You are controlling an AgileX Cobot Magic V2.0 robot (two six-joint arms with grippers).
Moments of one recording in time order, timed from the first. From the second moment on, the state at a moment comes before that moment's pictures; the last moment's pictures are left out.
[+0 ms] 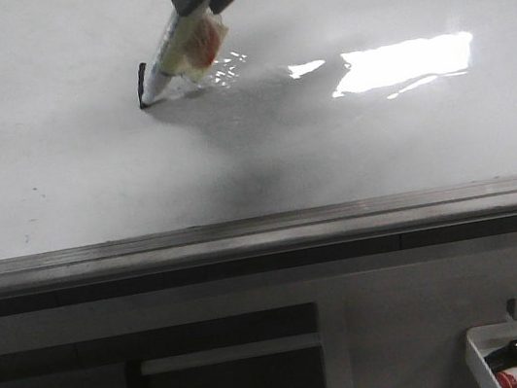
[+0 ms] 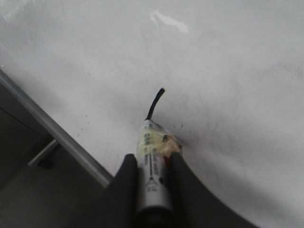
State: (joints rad) left arm -0.55 0.72 -0.33 0.35 -0.20 -0.14; right arm 0.68 1.40 -1.12 0.14 0.42 -0.05
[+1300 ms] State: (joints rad) left arm -0.55 0.72 -0.33 0.35 -0.21 -0.15; right arm 0.68 1.34 -1.06 0.19 0.28 -0.05
